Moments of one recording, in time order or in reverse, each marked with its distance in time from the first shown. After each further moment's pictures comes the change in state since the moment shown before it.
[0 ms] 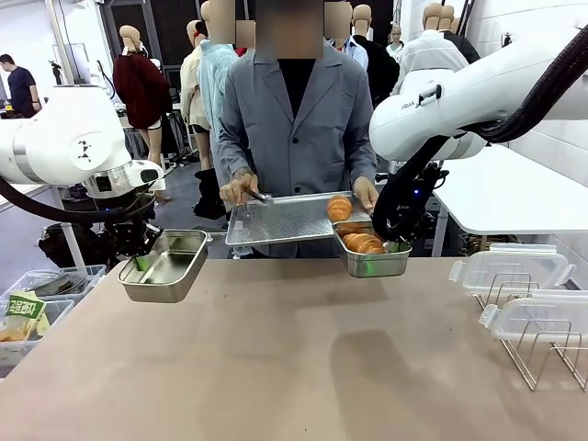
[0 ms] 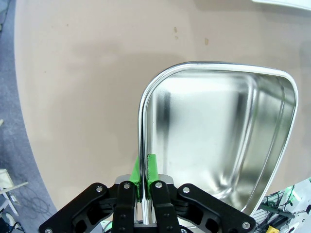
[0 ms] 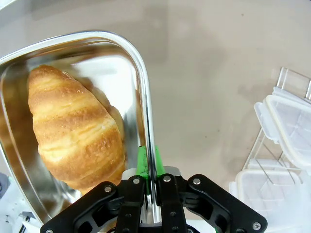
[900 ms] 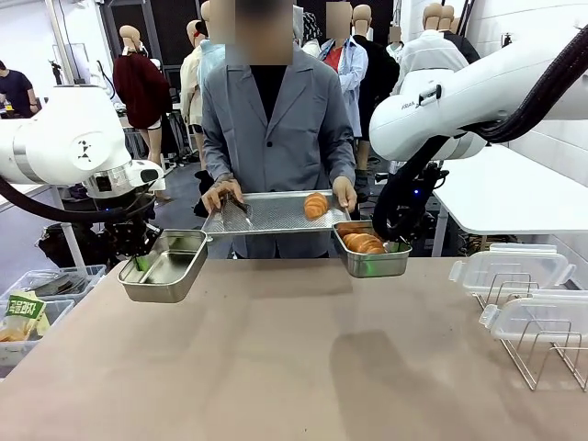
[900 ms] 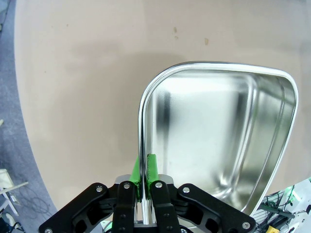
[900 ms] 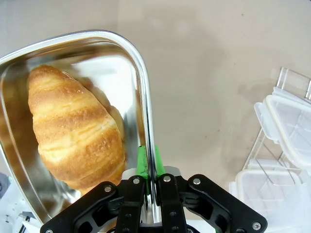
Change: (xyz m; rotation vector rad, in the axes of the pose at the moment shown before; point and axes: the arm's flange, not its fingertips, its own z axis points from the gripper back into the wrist) left arm 0.000 0.000 0.000 0.000 0.000 0.000; right arm 0.000 0.000 0.000 0.000 0.000 0.000
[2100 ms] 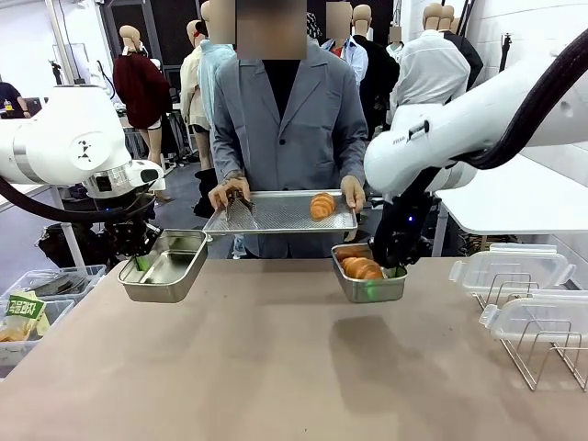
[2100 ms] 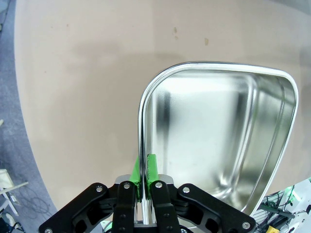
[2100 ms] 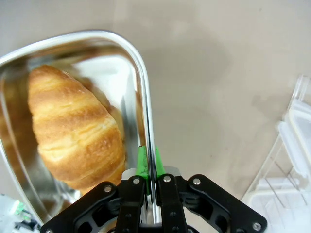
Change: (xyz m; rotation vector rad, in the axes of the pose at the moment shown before) left arm 0.000 0.000 0.000 0.000 0.000 0.000; right arm -0.003 0.004 -0.071 -0.044 0.010 0.024
